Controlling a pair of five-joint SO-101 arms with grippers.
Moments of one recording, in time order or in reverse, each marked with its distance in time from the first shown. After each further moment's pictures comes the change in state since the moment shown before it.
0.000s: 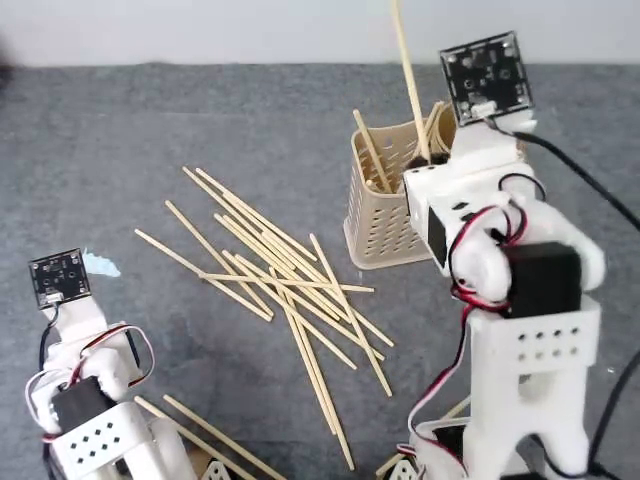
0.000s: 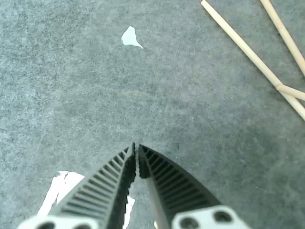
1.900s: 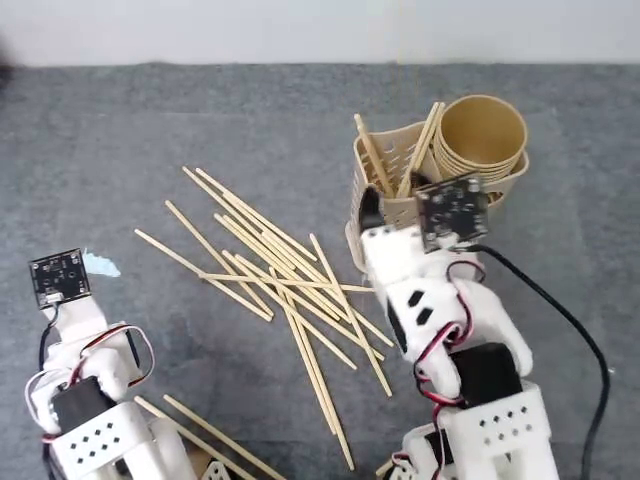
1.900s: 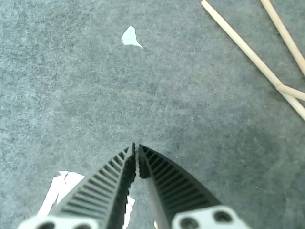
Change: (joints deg) left arm 0.0 0.0 0.0 0.0 0.0; right arm -11.3 -29.5 47.8 -29.8 -4.3
